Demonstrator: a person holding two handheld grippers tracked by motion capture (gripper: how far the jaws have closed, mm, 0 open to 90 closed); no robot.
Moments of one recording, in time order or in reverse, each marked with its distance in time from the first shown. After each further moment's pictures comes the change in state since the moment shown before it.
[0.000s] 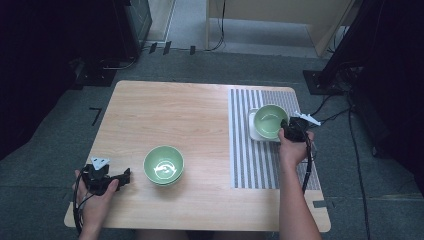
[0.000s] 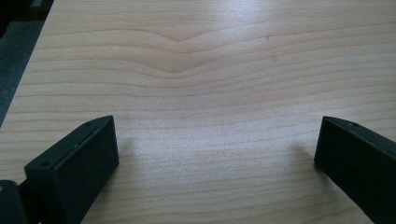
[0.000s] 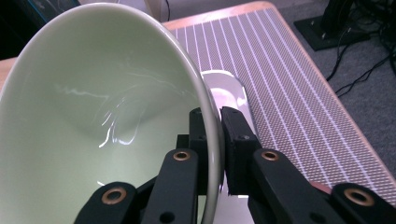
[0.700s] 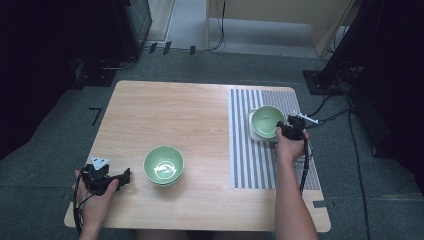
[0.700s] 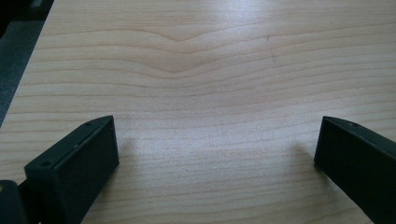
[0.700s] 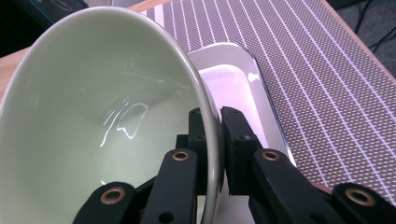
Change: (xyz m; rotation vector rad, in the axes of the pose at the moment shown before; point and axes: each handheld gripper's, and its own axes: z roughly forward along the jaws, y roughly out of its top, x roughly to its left) left arm 0.000 0.000 0.000 0.000 0.001 0.000; right arm -0.004 -0.003 0.025 0.096 0.029 0.113
